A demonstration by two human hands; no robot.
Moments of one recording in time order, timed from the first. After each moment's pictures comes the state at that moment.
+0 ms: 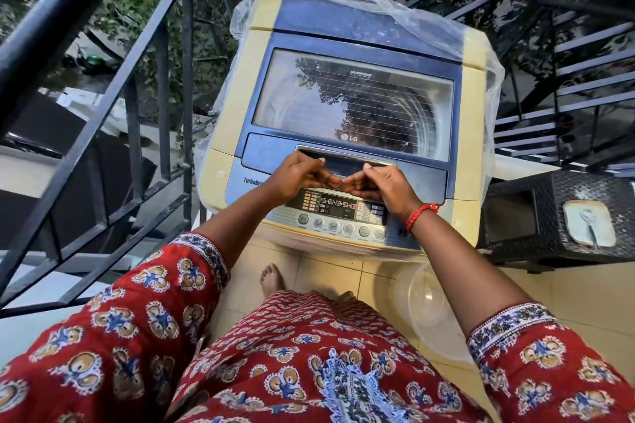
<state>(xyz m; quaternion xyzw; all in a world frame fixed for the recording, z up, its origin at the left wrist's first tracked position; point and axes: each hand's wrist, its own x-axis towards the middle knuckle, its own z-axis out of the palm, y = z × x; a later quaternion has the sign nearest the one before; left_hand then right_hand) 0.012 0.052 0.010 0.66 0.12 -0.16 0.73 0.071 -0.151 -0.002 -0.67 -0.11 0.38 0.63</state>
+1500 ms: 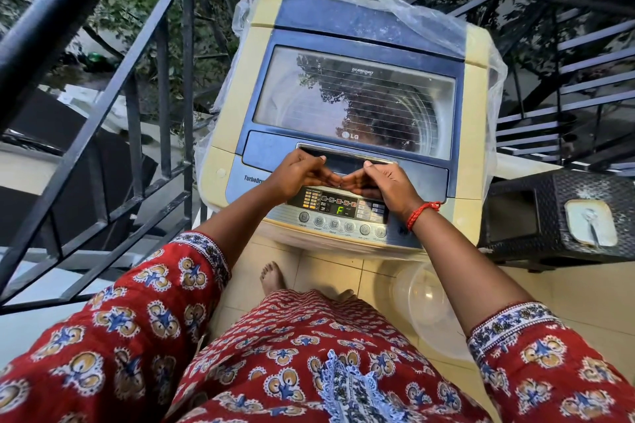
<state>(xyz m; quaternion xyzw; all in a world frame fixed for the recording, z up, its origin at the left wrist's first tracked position) 0.016 0.054 -0.001 0.67 0.12 -0.17 0.71 0.071 -0.151 0.002 -0.68 -0.12 0.37 0.62</state>
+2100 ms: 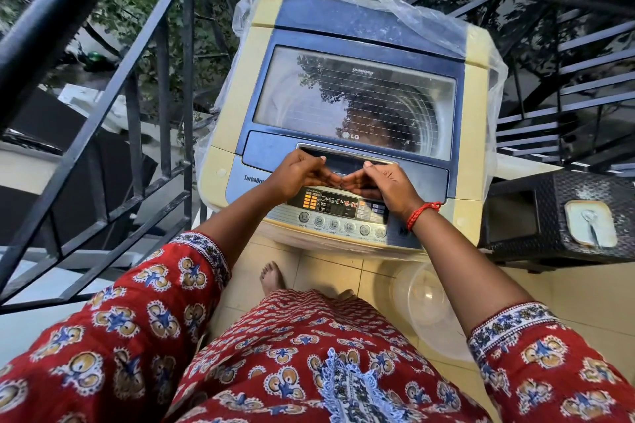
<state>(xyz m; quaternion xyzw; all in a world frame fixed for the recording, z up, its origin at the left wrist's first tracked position) 0.016 0.055 -0.004 0.68 0.13 -0.16 0.70 0.070 -0.150 0.002 -0.69 -0.11 0.37 0.61</state>
